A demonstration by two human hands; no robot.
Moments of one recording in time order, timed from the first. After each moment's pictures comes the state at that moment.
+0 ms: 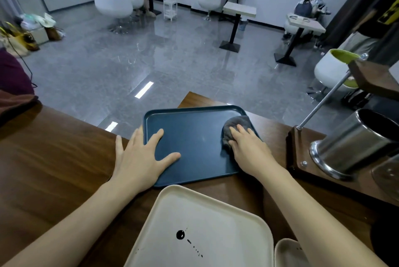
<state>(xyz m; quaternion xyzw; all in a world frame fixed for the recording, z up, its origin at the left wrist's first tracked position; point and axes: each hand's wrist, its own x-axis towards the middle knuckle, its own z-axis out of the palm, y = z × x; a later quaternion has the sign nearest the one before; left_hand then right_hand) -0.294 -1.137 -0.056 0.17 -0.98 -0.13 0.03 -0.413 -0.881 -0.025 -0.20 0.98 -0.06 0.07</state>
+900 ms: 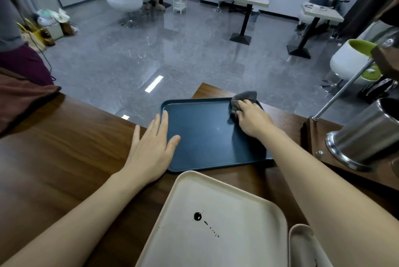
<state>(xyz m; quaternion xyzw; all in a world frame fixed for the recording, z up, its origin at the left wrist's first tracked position) -0.275 -1.147 -0.057 0.11 -0.97 -0.20 0.06 -0.478 -0.914 -0.036 -0.20 0.97 -0.09 0.04</state>
